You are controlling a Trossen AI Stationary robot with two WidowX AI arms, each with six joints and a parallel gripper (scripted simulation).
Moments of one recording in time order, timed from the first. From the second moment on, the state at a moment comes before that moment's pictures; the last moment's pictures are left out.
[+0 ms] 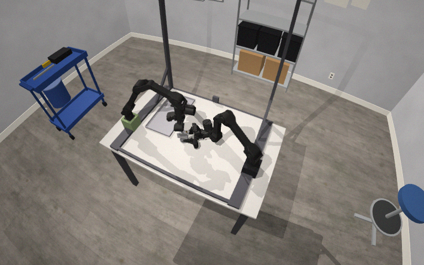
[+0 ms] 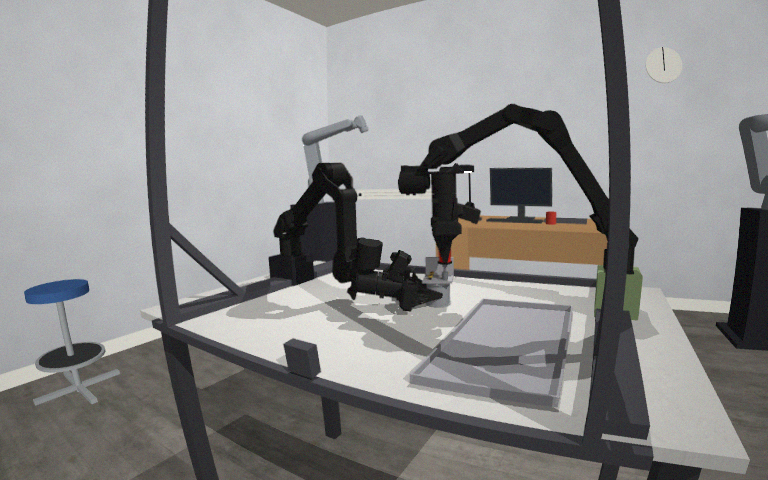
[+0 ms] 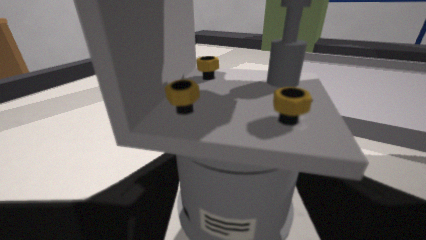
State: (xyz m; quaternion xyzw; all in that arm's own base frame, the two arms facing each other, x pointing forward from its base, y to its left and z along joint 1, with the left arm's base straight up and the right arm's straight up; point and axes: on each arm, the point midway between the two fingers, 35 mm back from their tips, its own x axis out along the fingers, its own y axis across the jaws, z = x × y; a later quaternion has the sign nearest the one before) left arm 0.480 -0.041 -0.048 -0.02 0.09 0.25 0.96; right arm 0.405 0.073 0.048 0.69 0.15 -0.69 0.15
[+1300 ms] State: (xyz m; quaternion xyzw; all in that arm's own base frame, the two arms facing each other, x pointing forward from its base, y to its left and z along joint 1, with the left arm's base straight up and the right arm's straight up) left arm 0.479 -0.041 -0.048 -0.02 0.09 0.25 0.96; right arm 0.405 0.073 0.048 0.65 0.29 -0.65 0.28
